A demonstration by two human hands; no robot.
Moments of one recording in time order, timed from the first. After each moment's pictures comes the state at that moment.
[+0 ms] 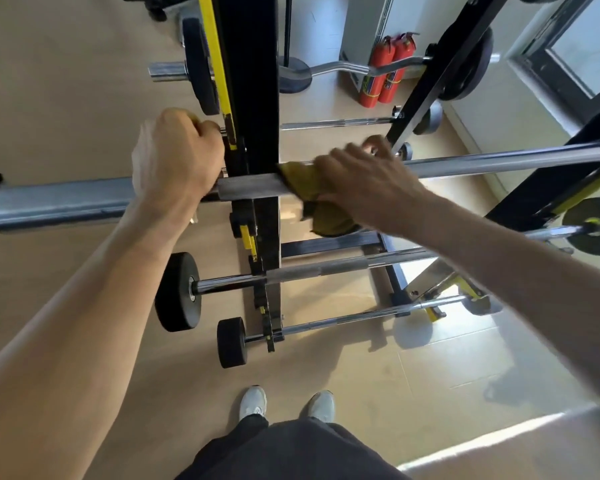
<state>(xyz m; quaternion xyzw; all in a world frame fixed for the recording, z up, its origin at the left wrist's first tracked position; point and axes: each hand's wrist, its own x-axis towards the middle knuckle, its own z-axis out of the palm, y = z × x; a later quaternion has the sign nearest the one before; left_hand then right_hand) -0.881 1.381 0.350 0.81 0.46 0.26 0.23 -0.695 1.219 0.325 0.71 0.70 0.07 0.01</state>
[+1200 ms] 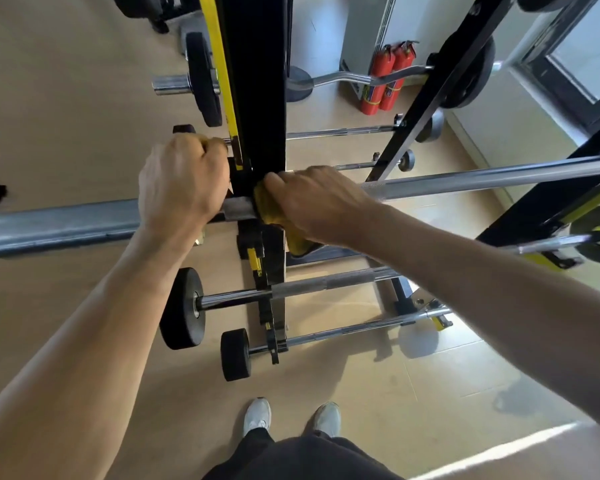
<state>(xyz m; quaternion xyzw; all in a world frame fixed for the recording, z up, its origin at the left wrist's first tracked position) -0.883 1.387 0.349 0.82 0.45 0.25 0.25 -0.741 1.275 0.322 0.66 0.75 0.05 -0.01</state>
